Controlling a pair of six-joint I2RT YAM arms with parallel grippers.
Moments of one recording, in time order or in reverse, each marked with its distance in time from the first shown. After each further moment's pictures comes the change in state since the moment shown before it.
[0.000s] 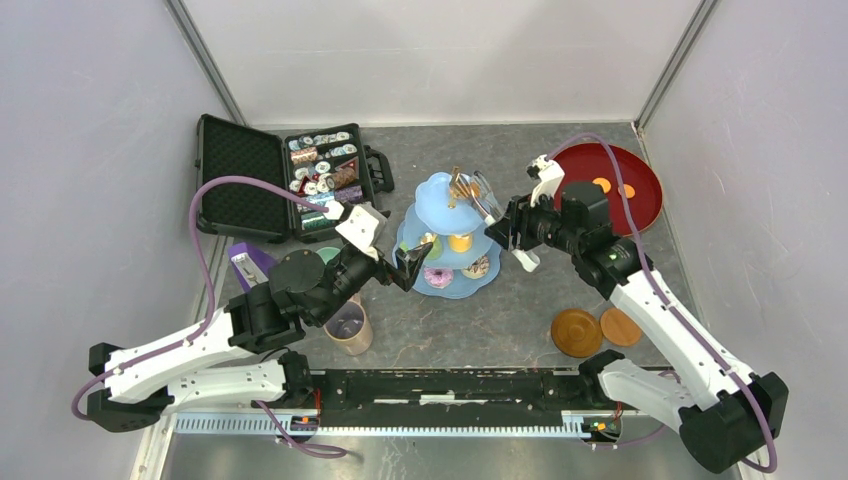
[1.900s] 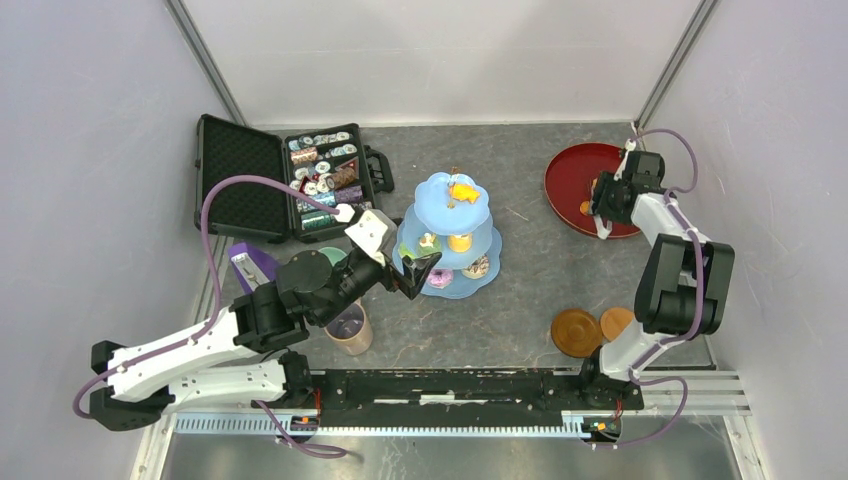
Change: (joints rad) left arm -0.002 0.013 -0.010 0.000 0.082 -0.031; right arm -0.674 0.638 0.183 -0.031 0.259 -0.153
